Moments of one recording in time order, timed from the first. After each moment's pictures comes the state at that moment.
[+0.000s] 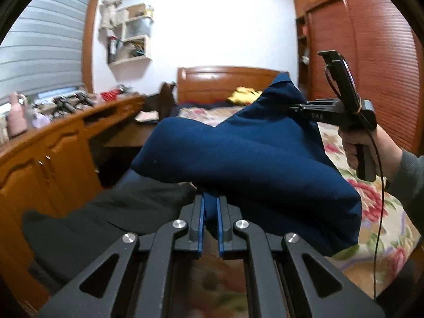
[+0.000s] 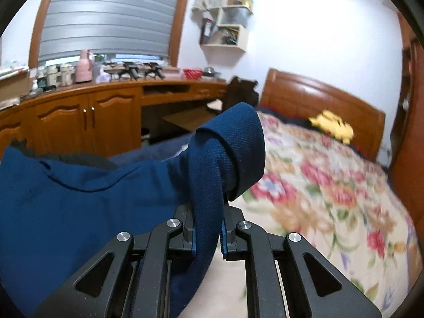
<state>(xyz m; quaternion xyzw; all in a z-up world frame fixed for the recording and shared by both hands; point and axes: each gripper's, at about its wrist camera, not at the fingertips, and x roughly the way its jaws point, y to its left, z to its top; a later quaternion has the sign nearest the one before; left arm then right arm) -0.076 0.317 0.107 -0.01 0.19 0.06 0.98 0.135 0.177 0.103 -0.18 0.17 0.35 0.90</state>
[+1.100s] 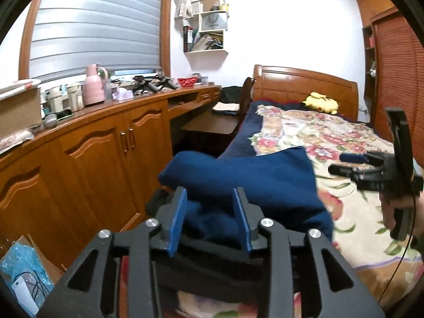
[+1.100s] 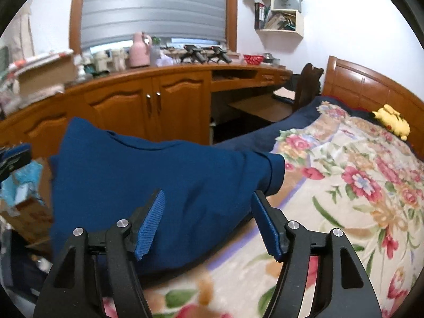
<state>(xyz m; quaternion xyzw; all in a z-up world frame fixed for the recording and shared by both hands) -0.160 0.453 0.088 -0.06 0.20 0.23 0.95 0.039 0.332 0.043 -0.17 0.23 0.47 0.84</state>
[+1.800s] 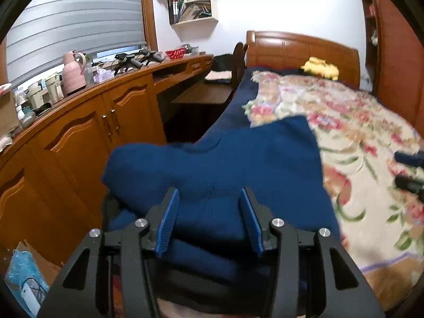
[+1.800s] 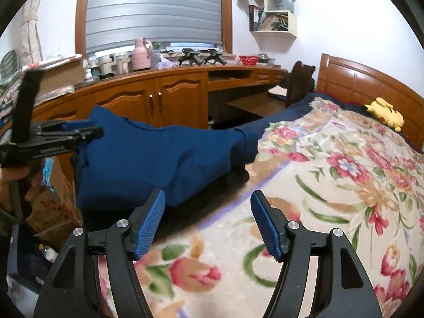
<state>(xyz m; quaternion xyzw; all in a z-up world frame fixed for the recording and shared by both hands) -0.078 0.442 0.053 -0.04 0.30 0.23 0.93 0.016 0.246 0.041 -0.16 0.23 0.47 0.84</state>
